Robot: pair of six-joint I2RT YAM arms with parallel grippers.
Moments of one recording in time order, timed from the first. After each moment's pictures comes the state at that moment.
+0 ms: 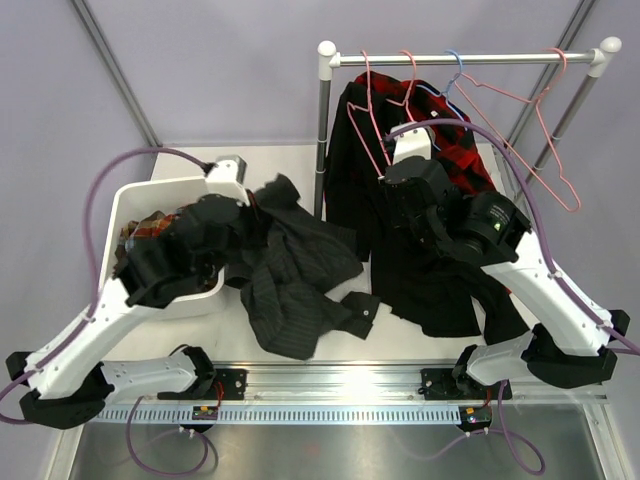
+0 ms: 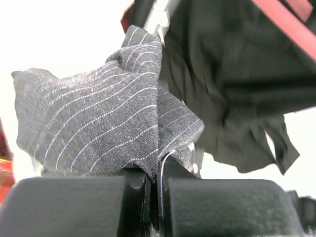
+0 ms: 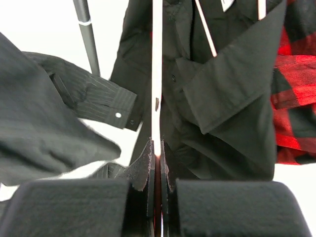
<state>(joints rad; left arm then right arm) -0.92 1.02 1.39 -0.84 -0.48 -0.58 0.96 1.37 1.90 -1.15 0.69 0.27</state>
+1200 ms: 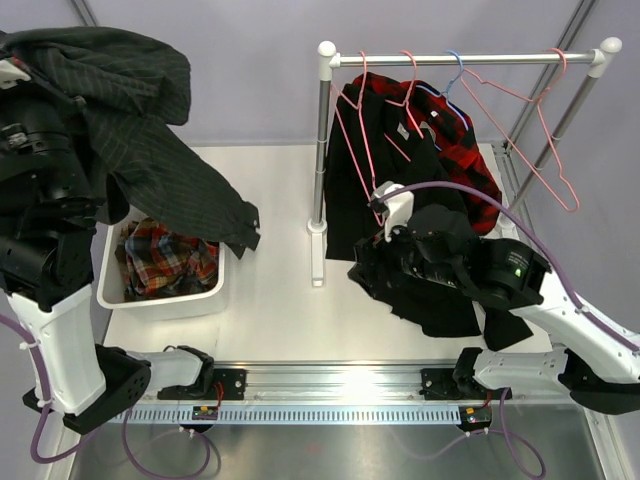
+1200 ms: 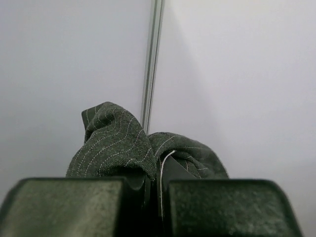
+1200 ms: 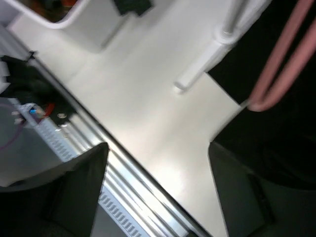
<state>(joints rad) -0.39 1.26 2.28 -0.40 -0.73 0.30 1.04 1.08 1.49 -0.97 0.19 0.28</state>
